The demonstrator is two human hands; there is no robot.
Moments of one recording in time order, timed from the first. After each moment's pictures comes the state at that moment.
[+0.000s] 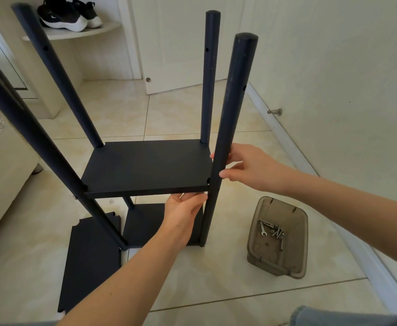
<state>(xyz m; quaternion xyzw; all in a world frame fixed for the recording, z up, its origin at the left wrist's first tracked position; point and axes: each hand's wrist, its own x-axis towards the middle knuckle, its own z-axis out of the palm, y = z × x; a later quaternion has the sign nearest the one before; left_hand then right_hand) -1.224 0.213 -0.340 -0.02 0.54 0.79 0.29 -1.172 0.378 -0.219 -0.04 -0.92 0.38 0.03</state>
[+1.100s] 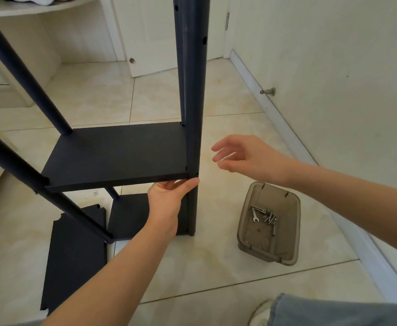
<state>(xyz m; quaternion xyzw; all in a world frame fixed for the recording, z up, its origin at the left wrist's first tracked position) -1.219 0.236 -0.341 -0.03 0.64 0.74 0.19 -1.155 0.417 -0.242 -0.08 -0.91 0.41 -0.01</state>
